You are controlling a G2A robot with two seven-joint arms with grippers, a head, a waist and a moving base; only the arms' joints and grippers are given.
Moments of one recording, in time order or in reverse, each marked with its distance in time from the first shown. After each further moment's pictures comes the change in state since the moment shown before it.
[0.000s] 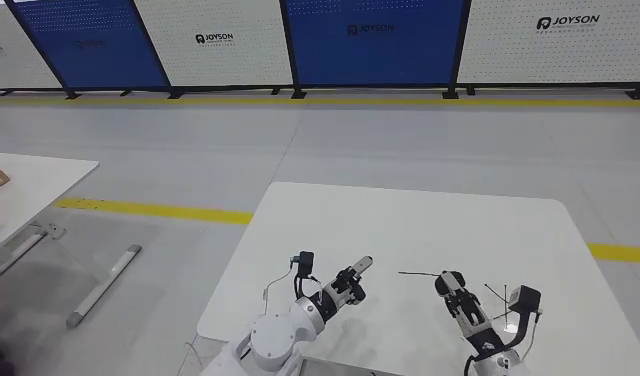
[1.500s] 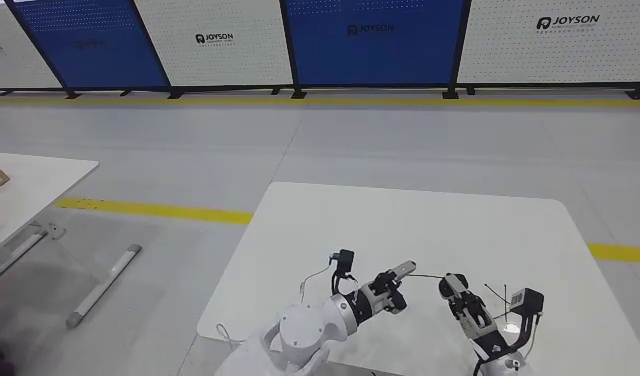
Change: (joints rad) left arm -0.190 -0.050 0.185 0.054 -0.160 0.084 -0.036; right arm 0.000 0.001 0.033 0.053 0.126 -0.073 0.095
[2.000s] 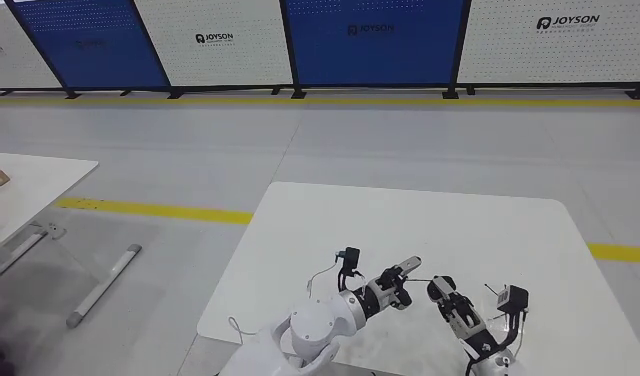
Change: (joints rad) left arm -0.035 -0.015 0.038 0.041 0.003 -0.014 0.071; right arm 0.024 -0.007 -0.036 0.010 0.003 0.046 0.030
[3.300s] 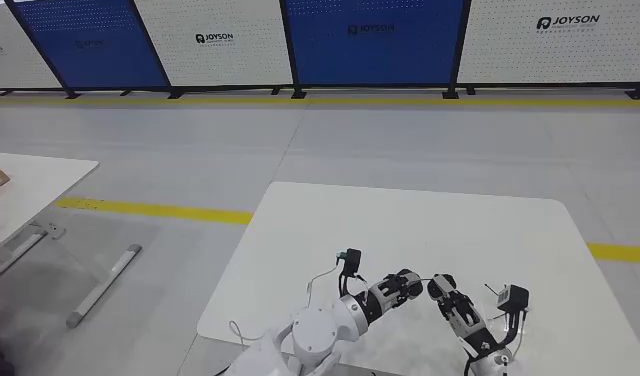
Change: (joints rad) left arm 0.024 0.000 0.012 -0.022 0.087 -0.034 0.006; right arm 0.001 -0.001 -0.002 0.000 -0.002 -0.002 -0.010
